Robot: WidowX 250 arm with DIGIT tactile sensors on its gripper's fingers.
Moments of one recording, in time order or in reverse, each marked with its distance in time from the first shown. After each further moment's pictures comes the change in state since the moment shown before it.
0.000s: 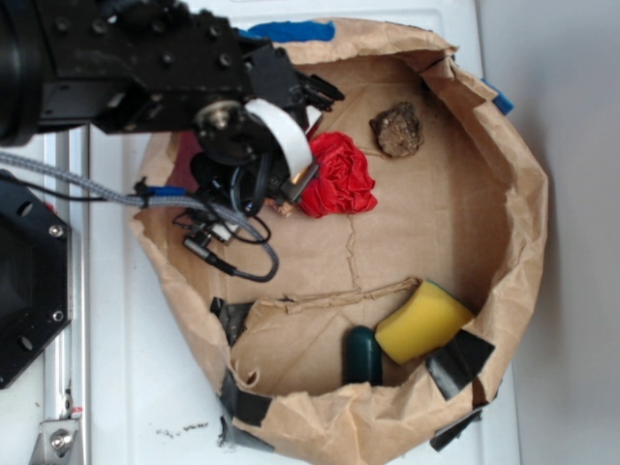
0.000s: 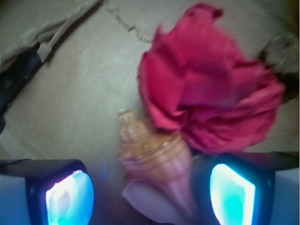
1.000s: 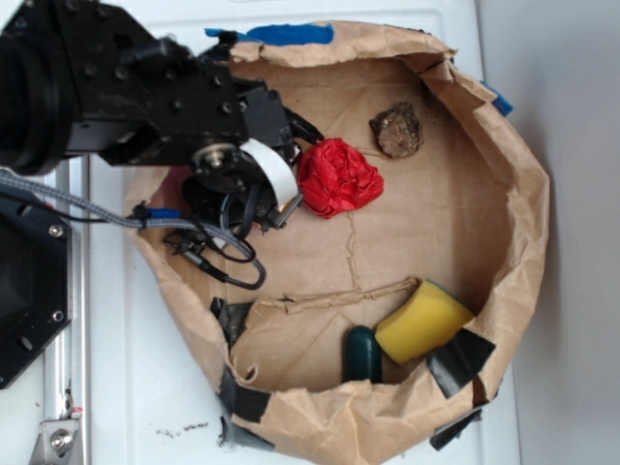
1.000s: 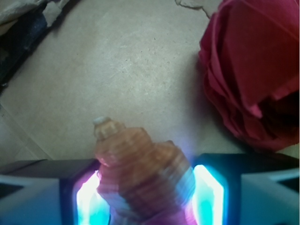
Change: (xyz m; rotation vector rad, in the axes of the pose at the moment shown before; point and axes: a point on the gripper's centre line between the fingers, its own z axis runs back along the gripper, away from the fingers) arm -0.003 -0.011 -0.017 -0.023 0.024 -0.011
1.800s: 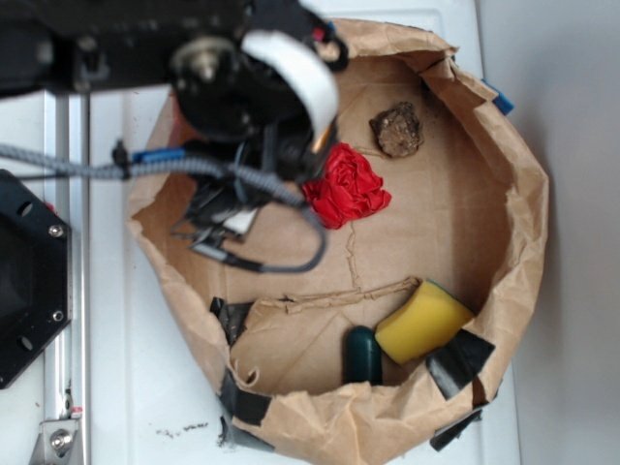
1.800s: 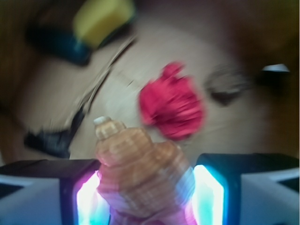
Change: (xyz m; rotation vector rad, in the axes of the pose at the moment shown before) arm 0.021 0.021 0.117 0.047 -0.064 0.331
